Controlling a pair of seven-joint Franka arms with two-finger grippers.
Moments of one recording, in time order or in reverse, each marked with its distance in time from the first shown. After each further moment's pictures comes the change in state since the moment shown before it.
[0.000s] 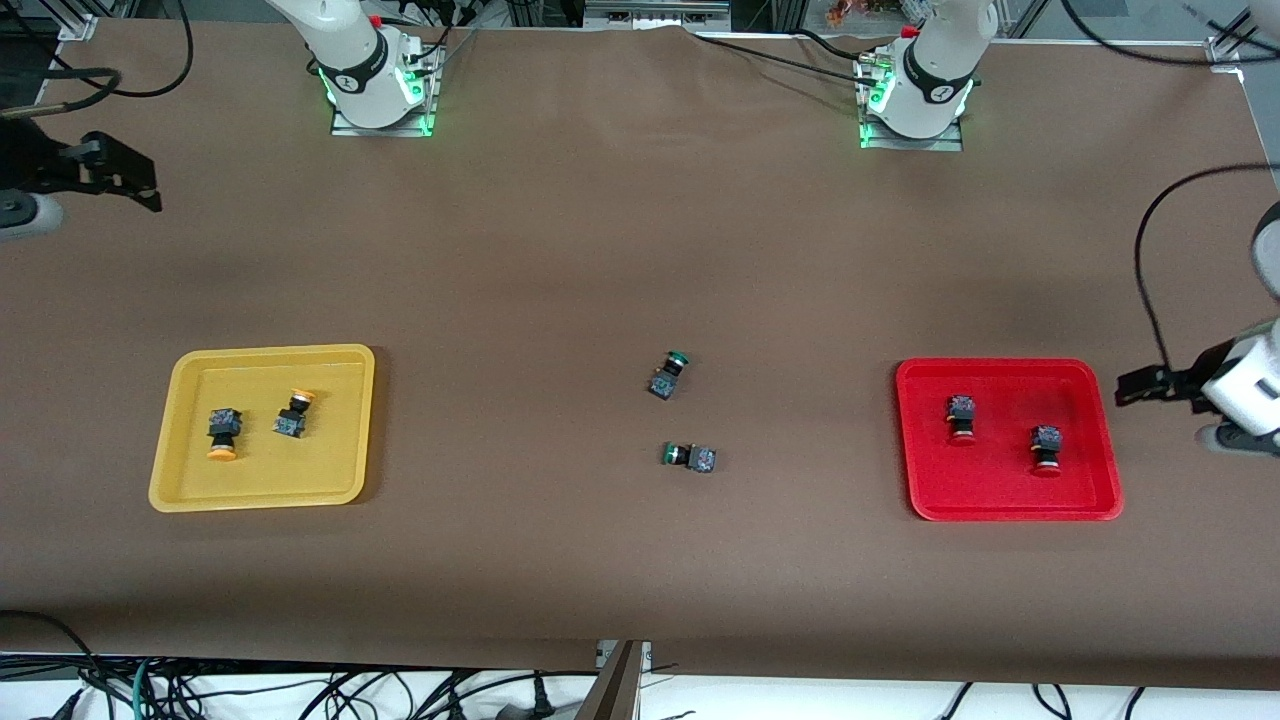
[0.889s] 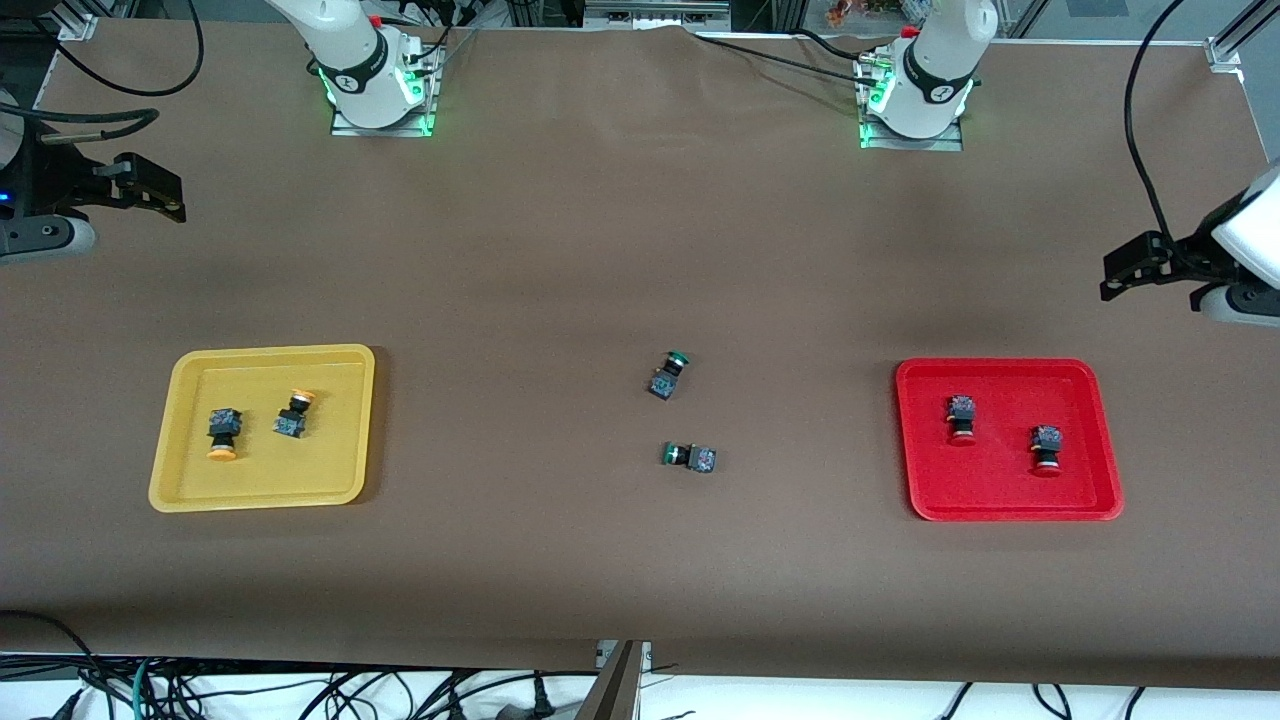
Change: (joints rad) left arm -0.371 -0.286 0.236 -0.038 -0.112 -0.214 -0.090; right arm -0.011 0.010 0.006 -0.042 0.000 0.031 0.064
